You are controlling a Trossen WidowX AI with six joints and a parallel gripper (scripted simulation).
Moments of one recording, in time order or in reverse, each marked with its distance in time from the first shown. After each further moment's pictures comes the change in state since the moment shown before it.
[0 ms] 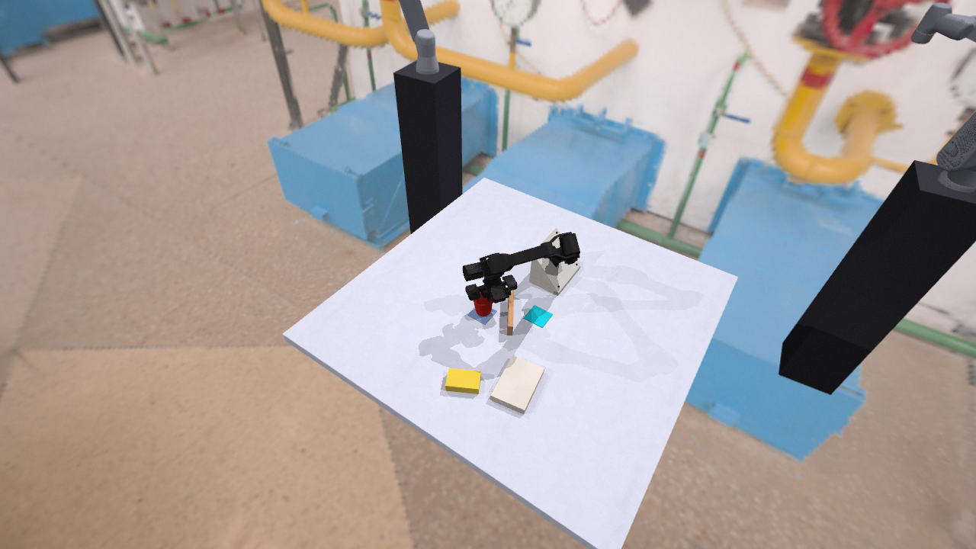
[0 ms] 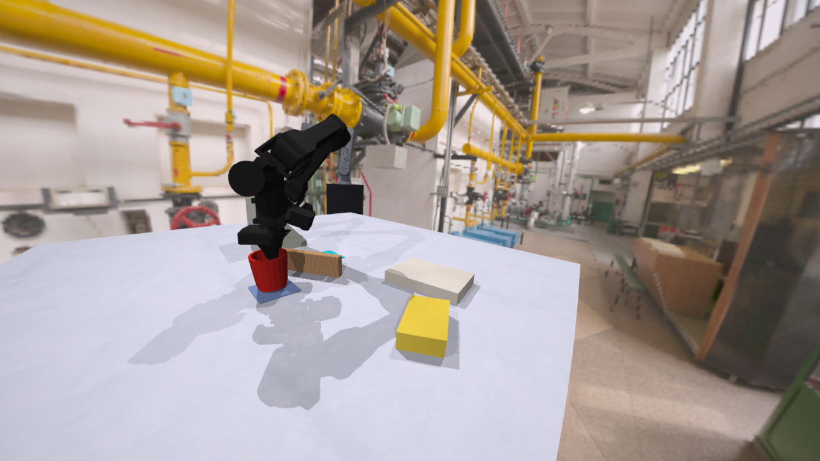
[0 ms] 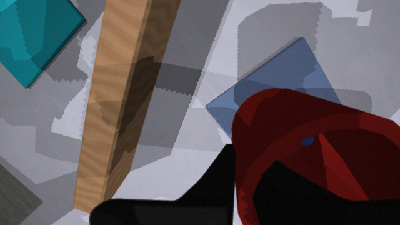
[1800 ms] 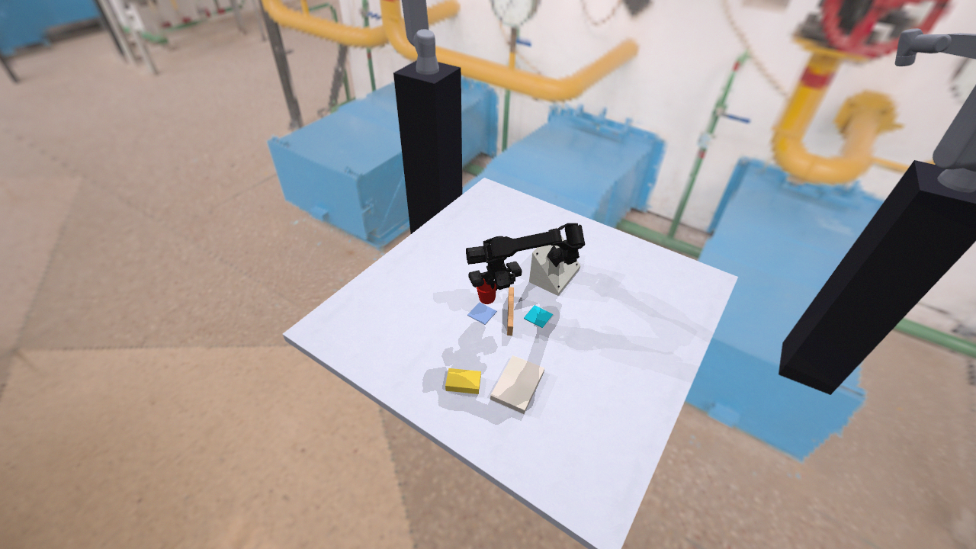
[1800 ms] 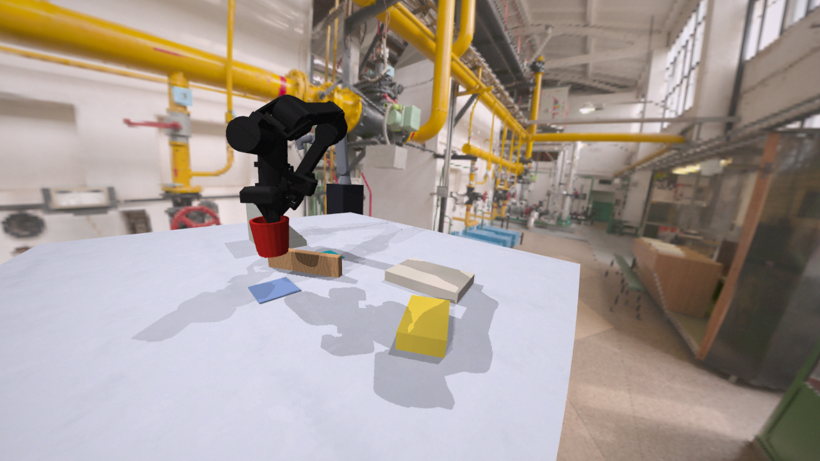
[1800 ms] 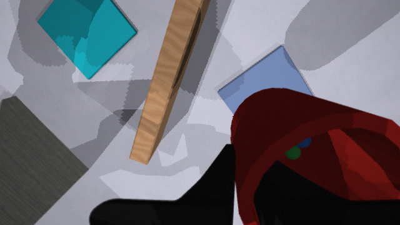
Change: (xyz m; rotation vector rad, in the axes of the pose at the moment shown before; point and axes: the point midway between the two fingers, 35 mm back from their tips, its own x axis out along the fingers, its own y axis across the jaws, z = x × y) arm -0.070 0.011 0.004 -0.001 0.000 -0.005
